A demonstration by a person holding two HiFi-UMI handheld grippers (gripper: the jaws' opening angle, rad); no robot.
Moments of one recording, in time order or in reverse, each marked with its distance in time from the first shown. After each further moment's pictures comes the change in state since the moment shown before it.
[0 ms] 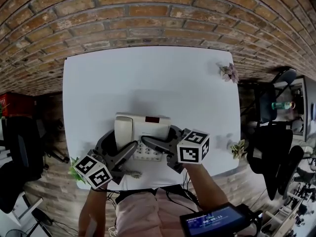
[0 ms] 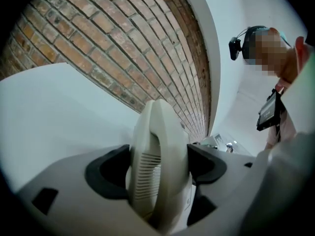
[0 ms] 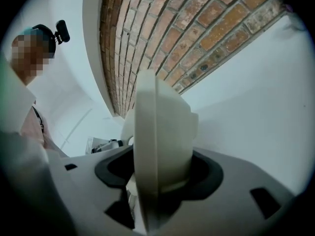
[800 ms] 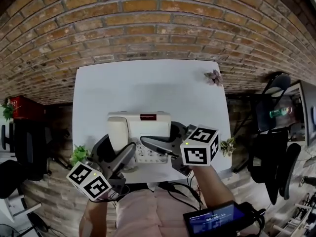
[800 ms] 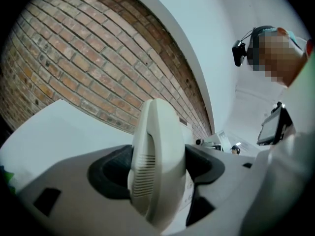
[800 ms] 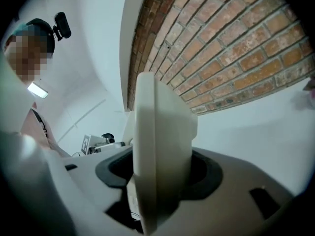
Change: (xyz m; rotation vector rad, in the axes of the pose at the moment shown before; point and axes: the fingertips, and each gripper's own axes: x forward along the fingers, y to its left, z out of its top) left arm -0.039 -0.119 0.053 0.104 -0.132 0.075; right arm -0.073 0.107 0.054 -0.225 -0.002 0.052
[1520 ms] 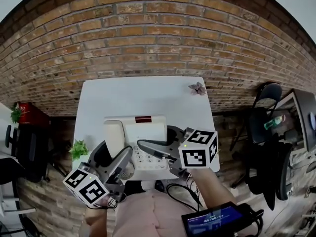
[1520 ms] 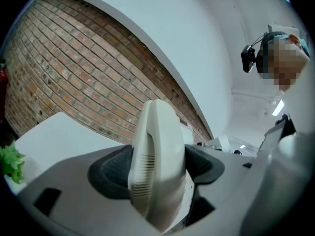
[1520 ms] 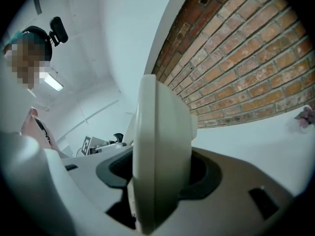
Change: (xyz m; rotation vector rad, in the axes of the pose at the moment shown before) left arm -0.041 -0.112 0.012 0.038 -0.119 0.033; right arm -0.083 0.085 0.015 -0.120 -0.063 0.068
